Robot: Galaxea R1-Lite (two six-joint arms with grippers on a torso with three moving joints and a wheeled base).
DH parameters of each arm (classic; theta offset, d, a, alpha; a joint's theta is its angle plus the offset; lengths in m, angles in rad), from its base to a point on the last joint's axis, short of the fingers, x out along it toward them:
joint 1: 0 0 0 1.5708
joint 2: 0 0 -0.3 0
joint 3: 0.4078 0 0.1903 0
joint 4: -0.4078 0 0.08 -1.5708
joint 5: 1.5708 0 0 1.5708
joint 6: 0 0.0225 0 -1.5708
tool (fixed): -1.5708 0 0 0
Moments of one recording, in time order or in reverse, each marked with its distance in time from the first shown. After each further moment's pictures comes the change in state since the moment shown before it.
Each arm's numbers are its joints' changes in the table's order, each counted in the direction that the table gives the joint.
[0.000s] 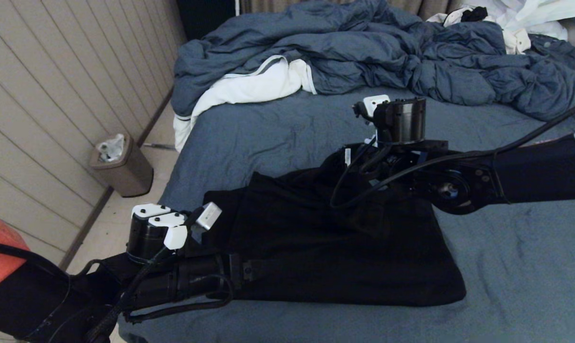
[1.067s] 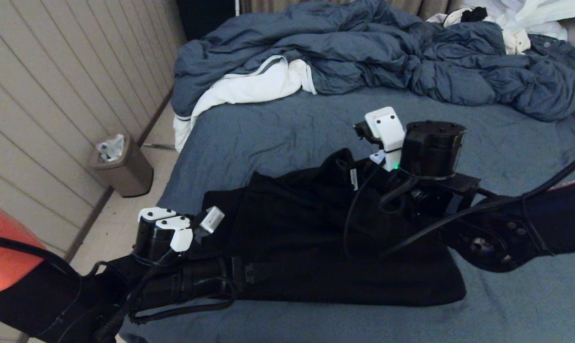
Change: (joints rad) left arm 0.000 -0.032 0.001 0.007 0.001 0.002; right arm 0.049 0.100 -0.331 0.391 0.028 -0.234
